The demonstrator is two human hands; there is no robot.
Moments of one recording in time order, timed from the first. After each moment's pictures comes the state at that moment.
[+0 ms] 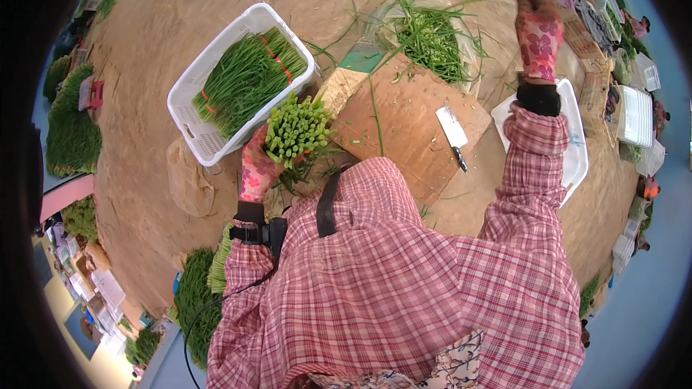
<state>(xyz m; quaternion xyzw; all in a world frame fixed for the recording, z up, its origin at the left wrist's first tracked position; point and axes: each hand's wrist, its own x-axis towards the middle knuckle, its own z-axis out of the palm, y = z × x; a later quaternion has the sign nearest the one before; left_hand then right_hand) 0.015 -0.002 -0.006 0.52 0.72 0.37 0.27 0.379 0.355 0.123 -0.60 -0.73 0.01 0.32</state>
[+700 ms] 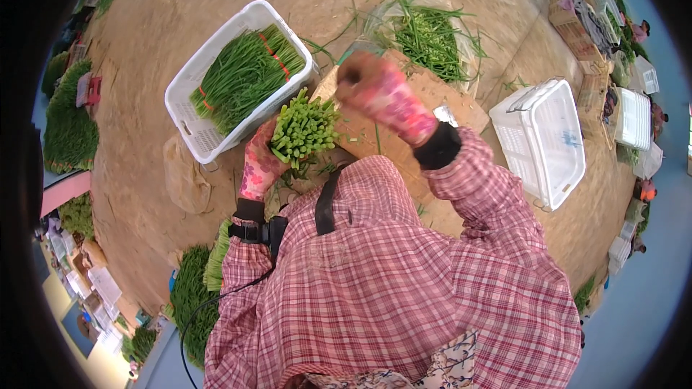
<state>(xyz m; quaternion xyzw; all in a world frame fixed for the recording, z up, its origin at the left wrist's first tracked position) 0.023 0.001 0.008 0.55 0.71 0.36 0.25 0.220 0.188 0.074 -0.33 -0.82 0.41 0.22</state>
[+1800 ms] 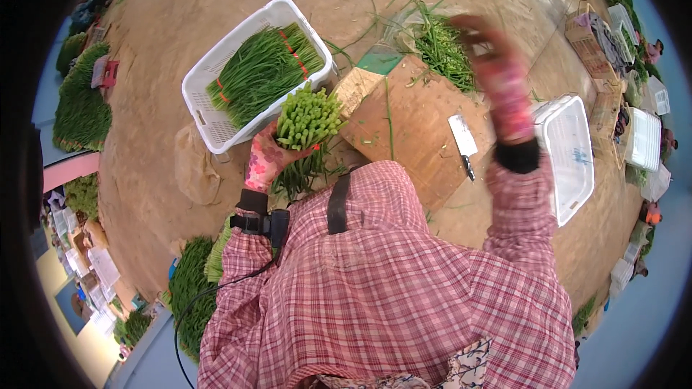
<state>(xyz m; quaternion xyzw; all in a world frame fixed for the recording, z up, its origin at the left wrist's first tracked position) 0.016 -0.005 0.006 0.46 0.75 0.34 0.34 0.316 0.260 0.091 -0.27 -0.82 0.34 0.35</state>
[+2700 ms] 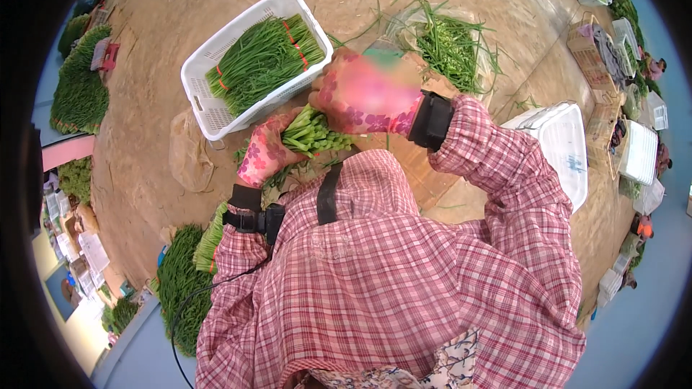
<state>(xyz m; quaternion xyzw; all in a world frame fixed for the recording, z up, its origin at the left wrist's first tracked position) 0.021 0.001 0.034 0.58 0.72 0.24 0.30 0.177 0.187 0.070 0.06 -0.97 0.12 0.19</state>
